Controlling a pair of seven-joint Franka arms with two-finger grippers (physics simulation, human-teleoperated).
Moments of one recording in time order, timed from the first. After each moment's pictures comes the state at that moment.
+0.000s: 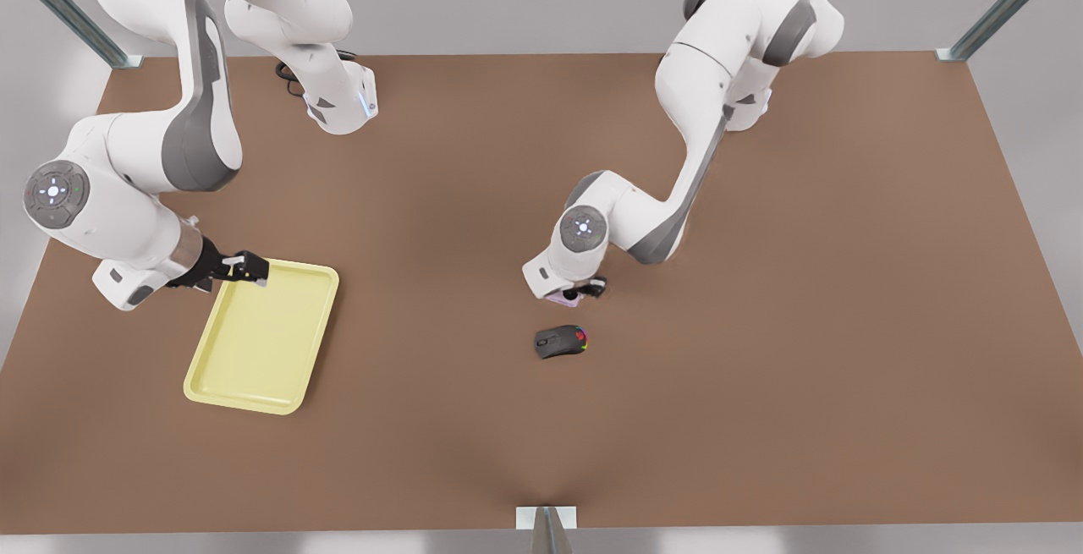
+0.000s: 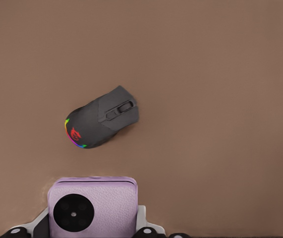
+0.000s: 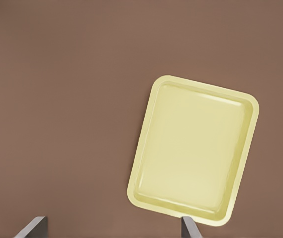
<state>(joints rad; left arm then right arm) -0.78 0.75 0.07 -1.28 -0.14 2.00 -0.37 0.00 0.21 0.06 -1.52 0.02 1.70 -0.02</state>
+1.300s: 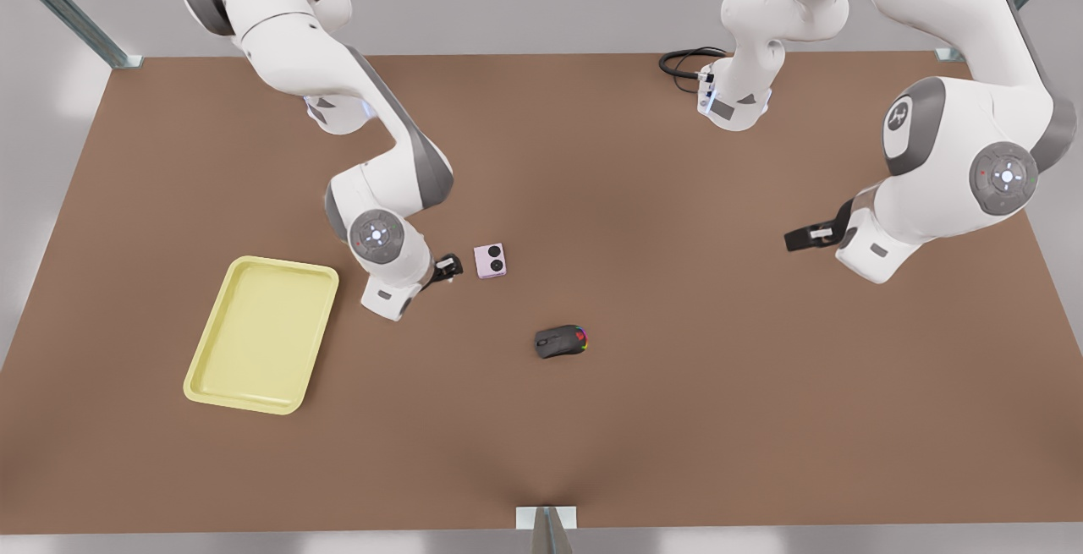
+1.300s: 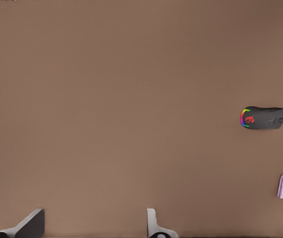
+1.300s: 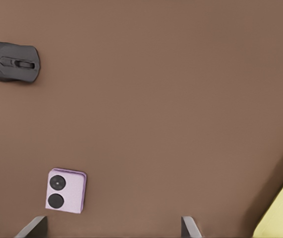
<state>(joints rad) -0.12 0.24 0.00 -1.36 -0.08 1.39 -0.30 0.44 0.45 0.07 -1.55 0.03 1.87 0.17</state>
